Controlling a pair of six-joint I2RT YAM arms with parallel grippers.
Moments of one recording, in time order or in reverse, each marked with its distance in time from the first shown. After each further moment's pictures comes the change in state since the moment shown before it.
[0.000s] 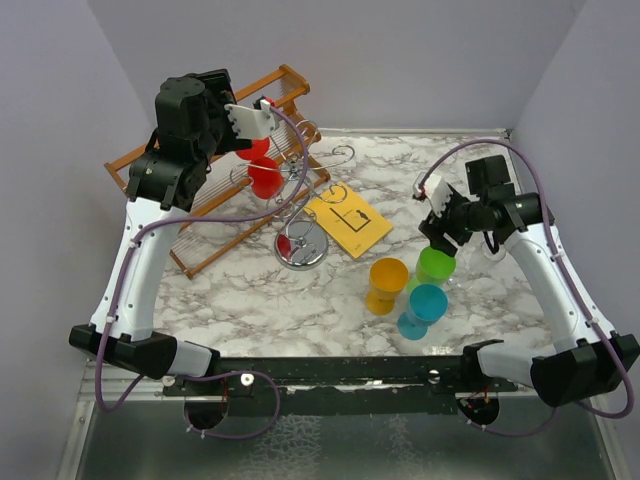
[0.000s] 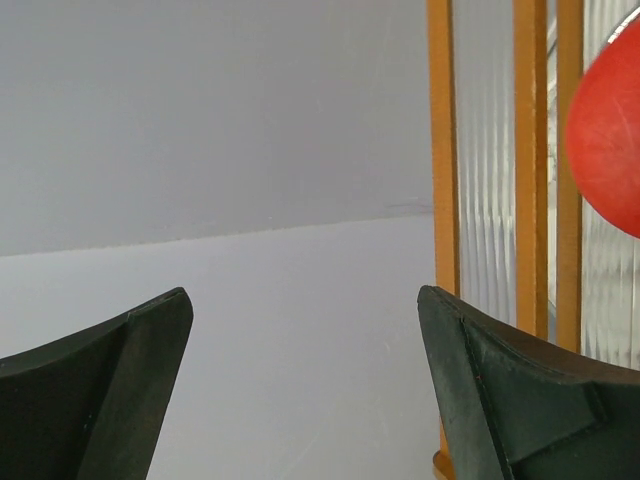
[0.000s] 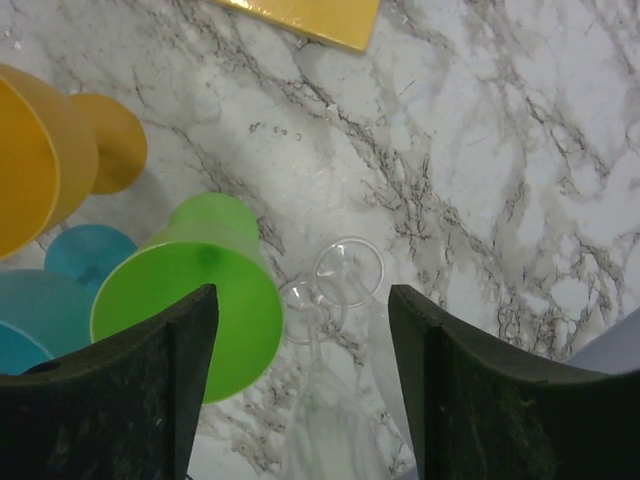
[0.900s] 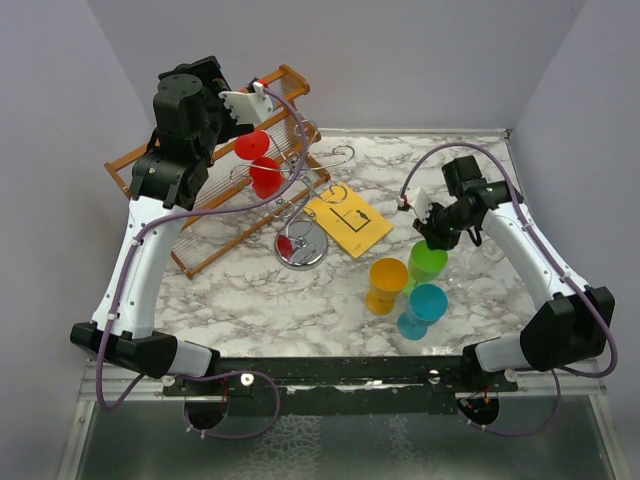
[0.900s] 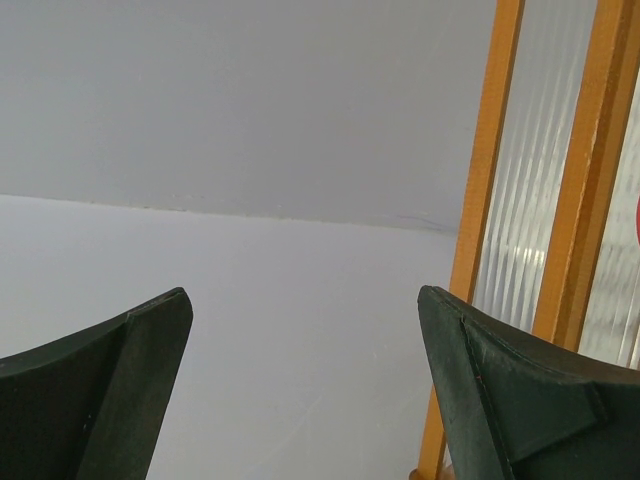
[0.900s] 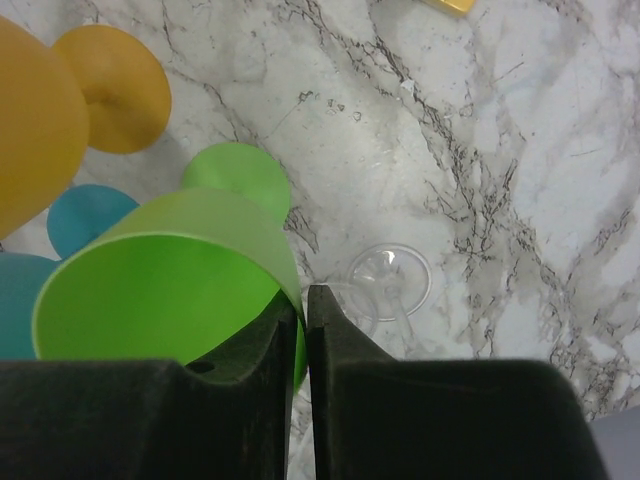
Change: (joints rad) left arm 0.000 0.004 -0.024 0.148 -0.064 -0.129; right arm 0.022 0.175 -0.031 -0.048 -0.019 -0.105
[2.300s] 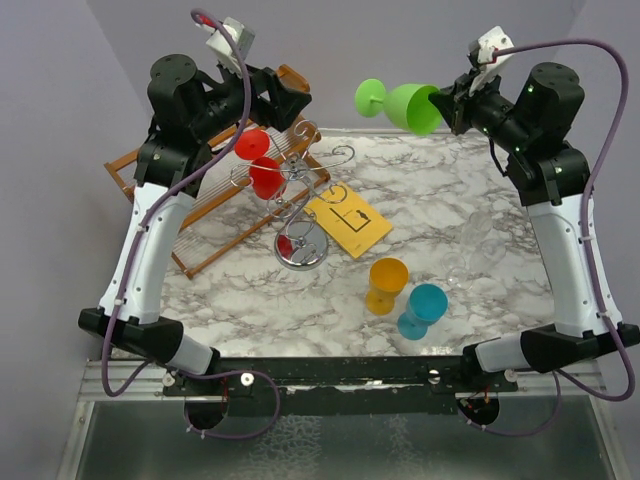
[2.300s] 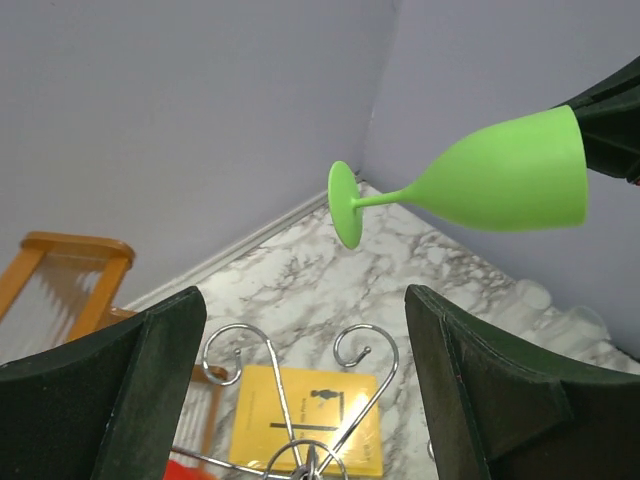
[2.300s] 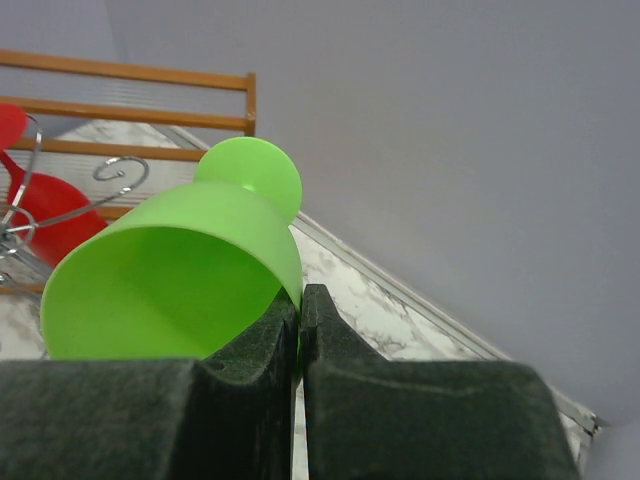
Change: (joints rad) left arm -0.002 0.069 0.129 0.183 0.748 -1.324; right arm 0.000 0.015 0.621 0.556 -0.055 0.629
